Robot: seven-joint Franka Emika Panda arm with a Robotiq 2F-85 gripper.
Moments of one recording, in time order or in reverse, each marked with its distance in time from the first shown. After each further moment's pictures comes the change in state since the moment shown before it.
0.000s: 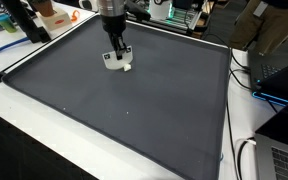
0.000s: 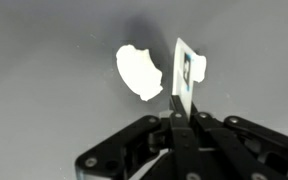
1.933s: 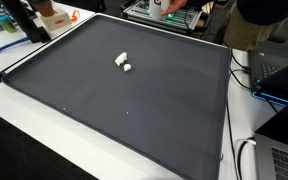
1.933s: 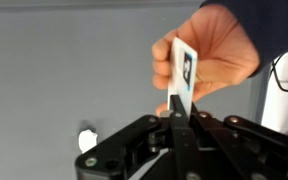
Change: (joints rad) arm 0.044 -0.848 0.138 -0.445 0.295 -0.412 -0.581
